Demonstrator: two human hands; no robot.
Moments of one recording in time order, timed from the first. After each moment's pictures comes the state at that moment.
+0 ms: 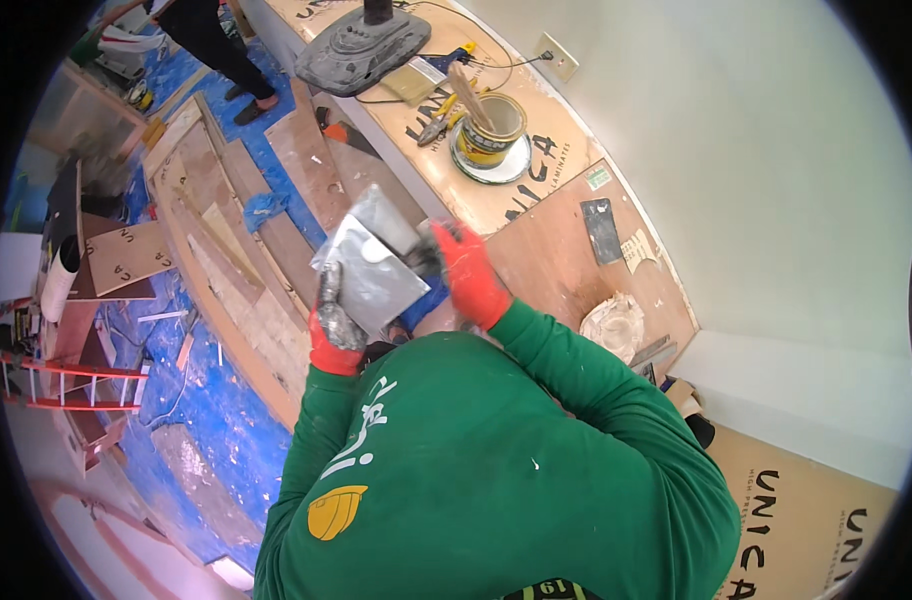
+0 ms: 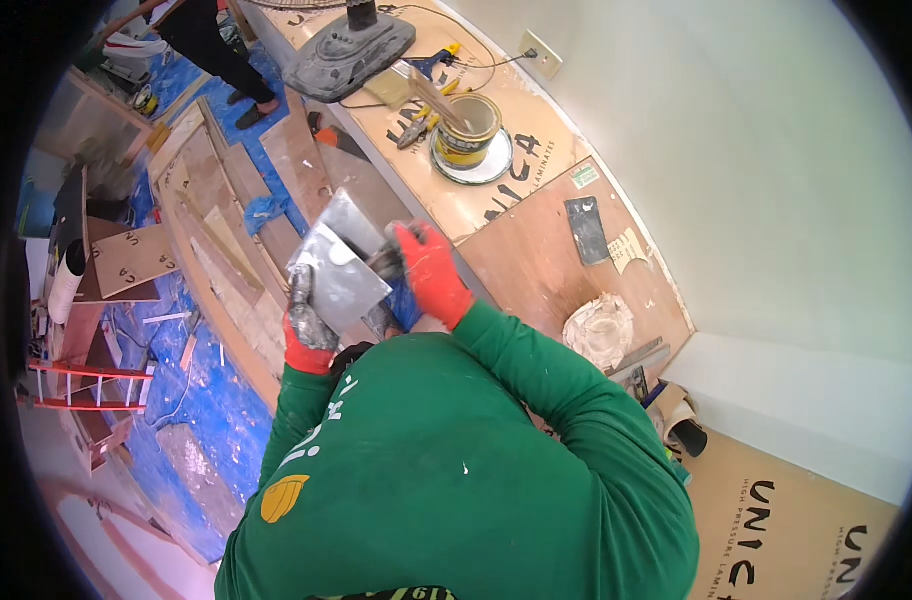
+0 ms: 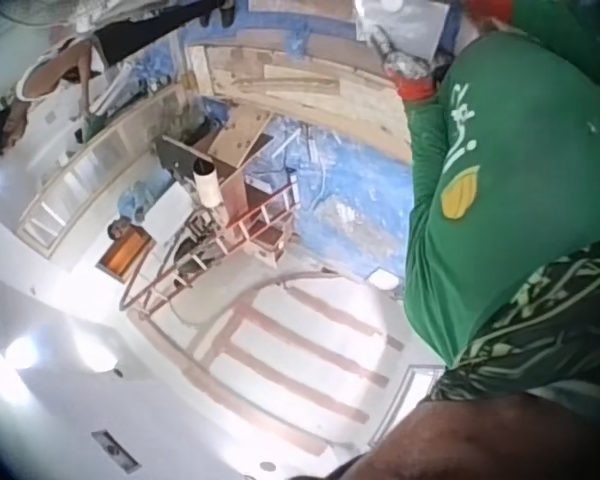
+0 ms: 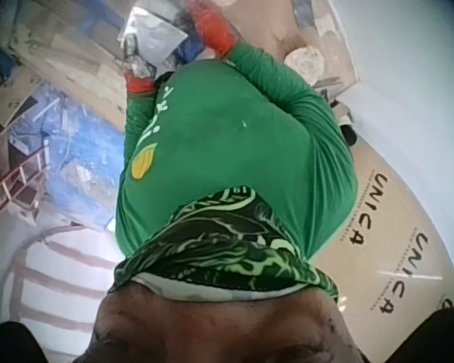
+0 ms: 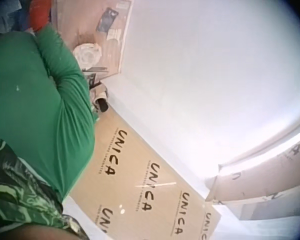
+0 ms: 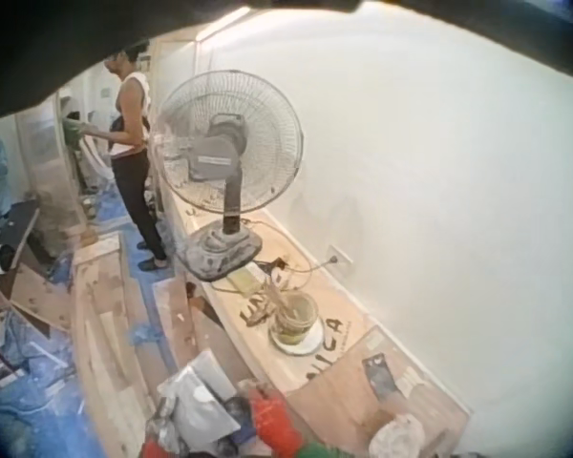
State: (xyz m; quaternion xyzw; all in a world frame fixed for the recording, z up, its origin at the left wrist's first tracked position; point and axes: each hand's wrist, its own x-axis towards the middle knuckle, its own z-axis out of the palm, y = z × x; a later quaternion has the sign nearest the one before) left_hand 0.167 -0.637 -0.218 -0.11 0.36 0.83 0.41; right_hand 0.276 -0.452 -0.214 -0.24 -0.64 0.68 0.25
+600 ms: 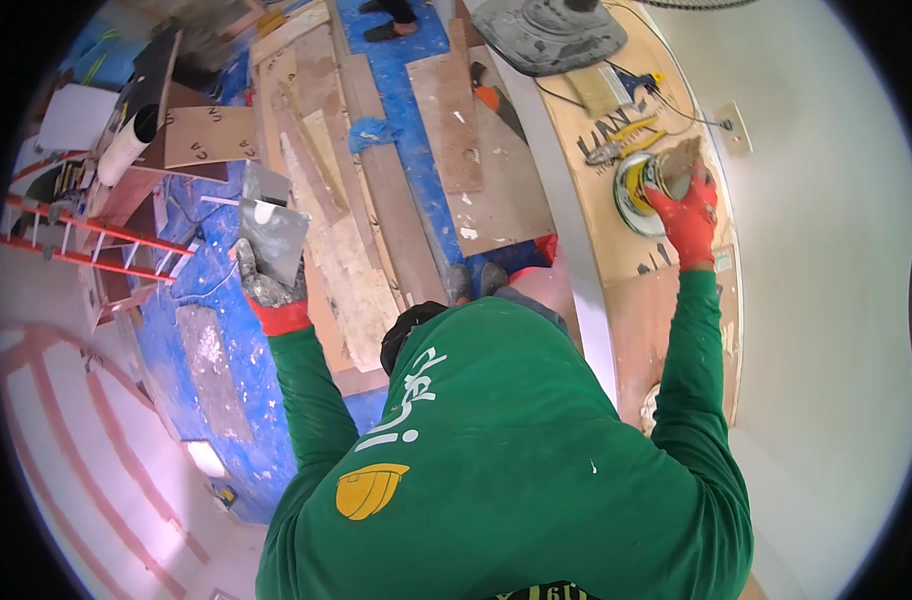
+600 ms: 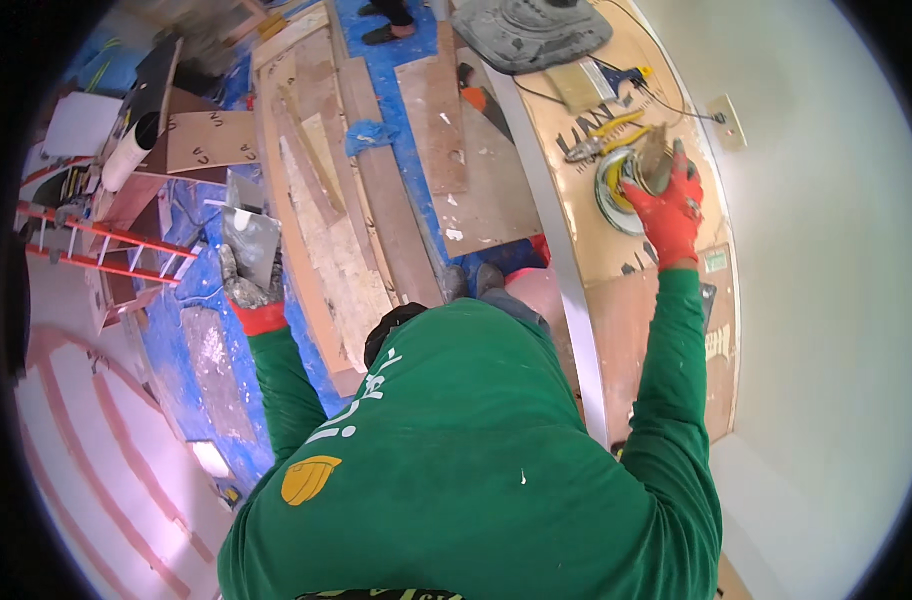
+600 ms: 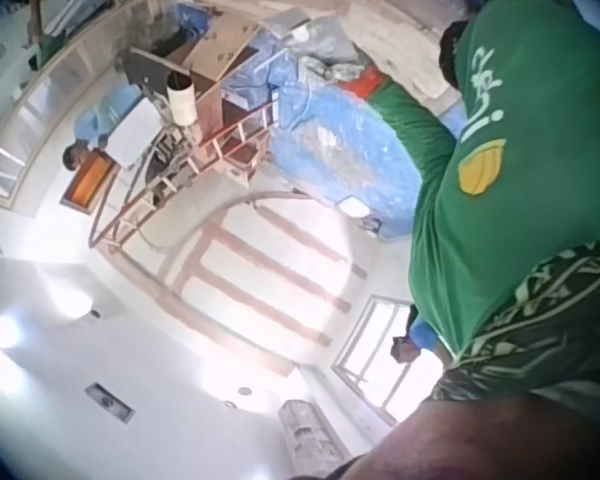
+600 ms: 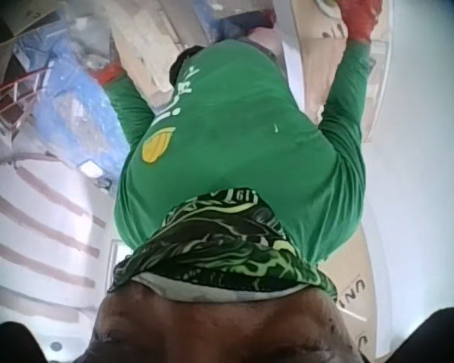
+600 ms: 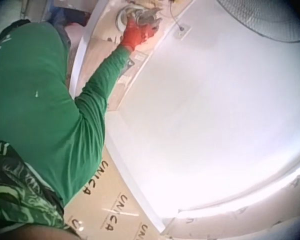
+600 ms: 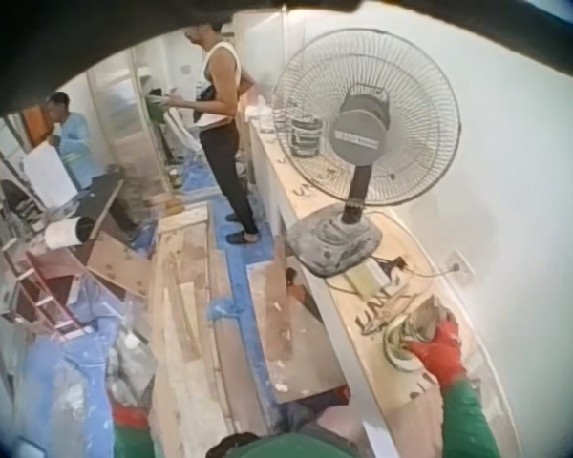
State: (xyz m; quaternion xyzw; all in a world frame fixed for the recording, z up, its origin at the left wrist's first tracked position) left_hand -0.019 -0.827 -0.231 -0.14 0.39 0.91 0.04; right_hand 0.198 -0.271 -0.197 -0.32 -0.91 0.15 0.19
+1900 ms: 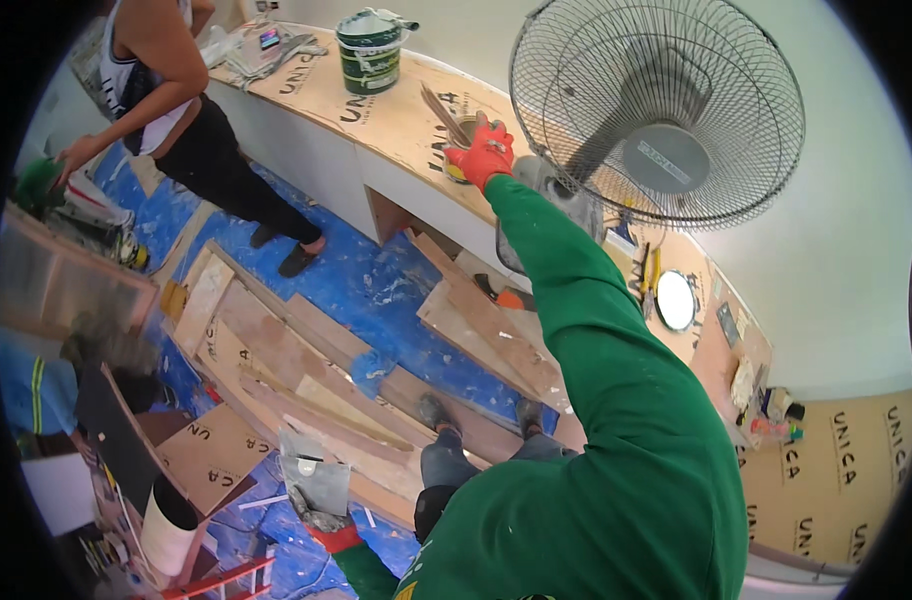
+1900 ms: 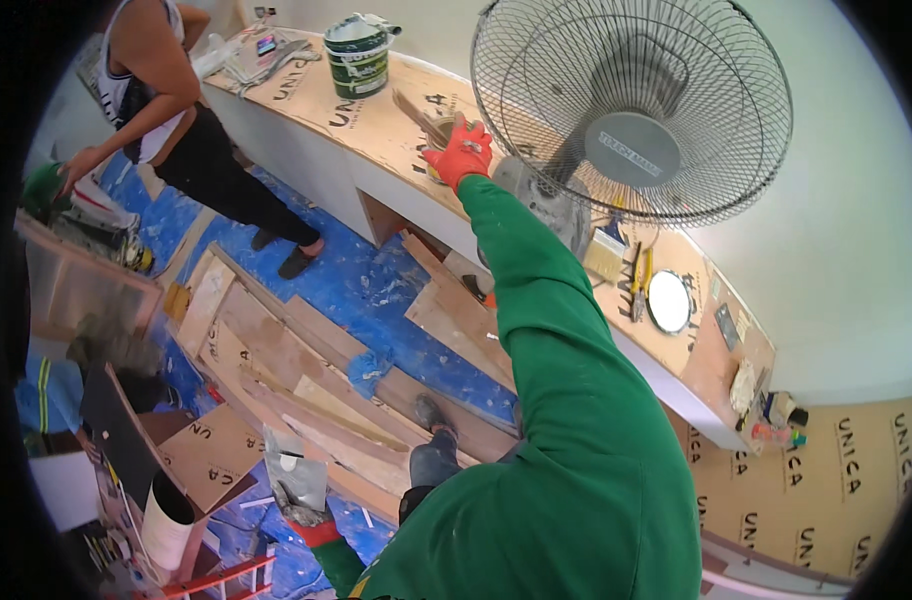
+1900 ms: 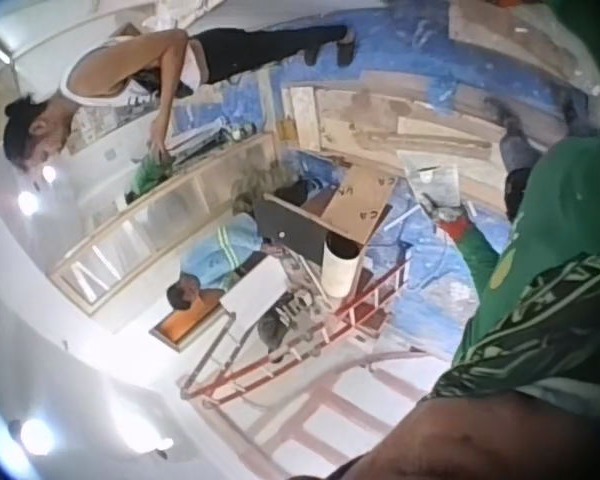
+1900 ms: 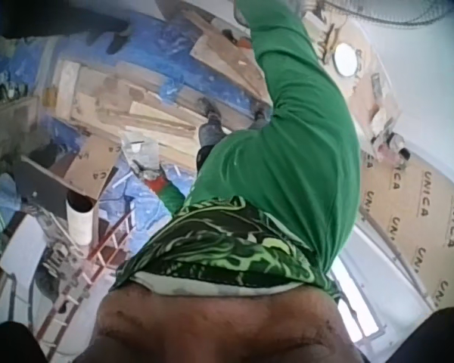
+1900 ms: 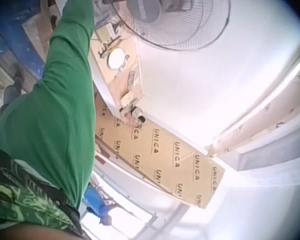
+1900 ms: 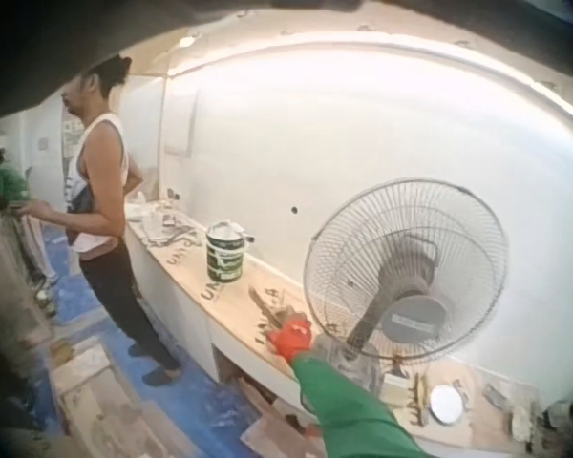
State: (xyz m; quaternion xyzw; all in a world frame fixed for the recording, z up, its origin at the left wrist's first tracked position) left_hand -0.493 -0.896 -0.268 -0.12 0.64 0.74 0.17; right_hand -0.469 -0.228 -0.215 -0.54 -0.80 0.08 0.25
